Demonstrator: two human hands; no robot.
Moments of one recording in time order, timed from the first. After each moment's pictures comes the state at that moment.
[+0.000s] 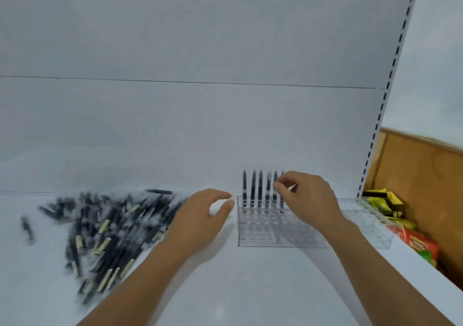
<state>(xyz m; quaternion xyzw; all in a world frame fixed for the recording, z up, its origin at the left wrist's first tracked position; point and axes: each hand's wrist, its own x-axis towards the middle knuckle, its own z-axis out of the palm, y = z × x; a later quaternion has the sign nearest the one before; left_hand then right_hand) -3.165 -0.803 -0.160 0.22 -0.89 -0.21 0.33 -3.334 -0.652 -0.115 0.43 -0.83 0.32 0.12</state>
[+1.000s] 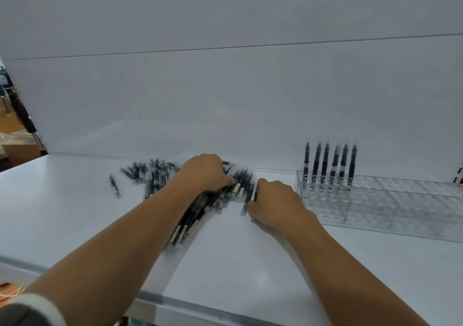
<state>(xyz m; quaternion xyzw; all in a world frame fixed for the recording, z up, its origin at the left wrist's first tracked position) -3.120 -0.893 -0.134 0.43 -0.90 -0.03 0.05 -3.215 -0.746 -0.155 0.52 -0.84 0.17 -0.06</state>
